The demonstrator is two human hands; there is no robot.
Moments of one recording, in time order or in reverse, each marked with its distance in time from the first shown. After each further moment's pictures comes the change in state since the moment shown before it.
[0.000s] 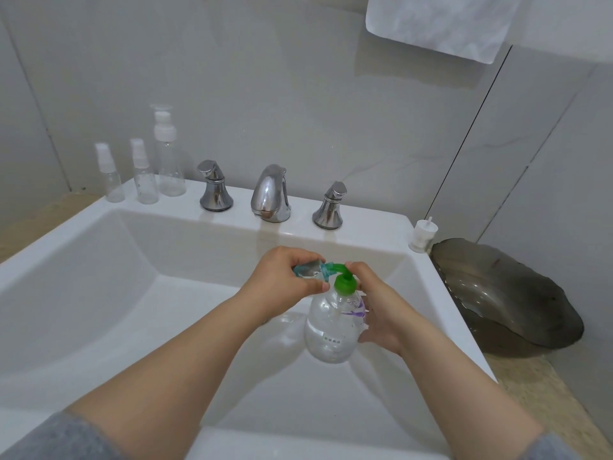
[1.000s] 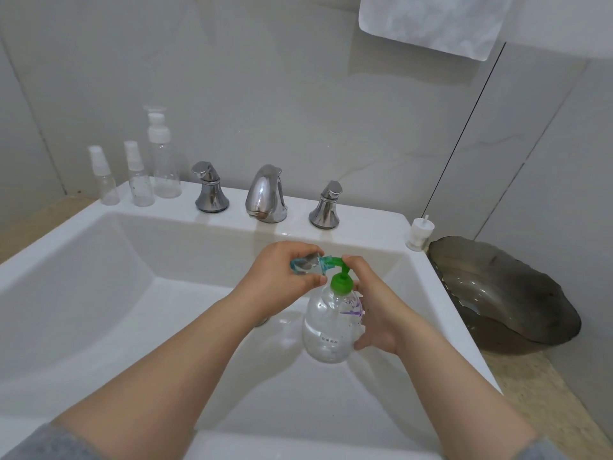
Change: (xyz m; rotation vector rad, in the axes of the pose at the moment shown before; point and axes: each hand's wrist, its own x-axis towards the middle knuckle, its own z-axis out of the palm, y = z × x) left_hand 0.000 0.008 -0.001 0.066 0.034 0.081; right_hand 0.001 -0.002 -0.002 0.004 -0.060 0.086
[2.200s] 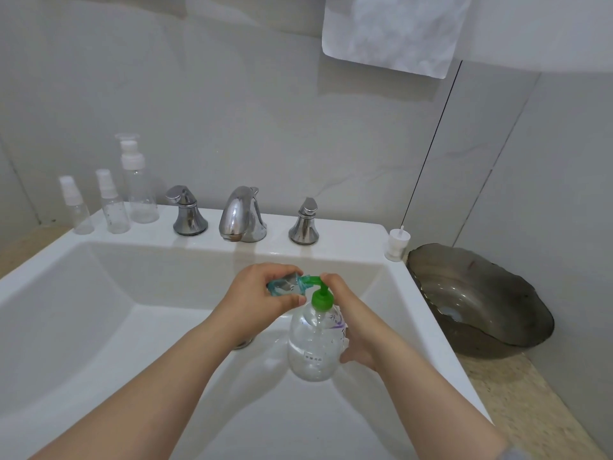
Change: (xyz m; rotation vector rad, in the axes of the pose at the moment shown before) left_hand -0.005 0.005 -0.002 -0.032 -0.019 0.027; right_hand 0.009 0.007 0.002 -0.016 0.021 -0.066
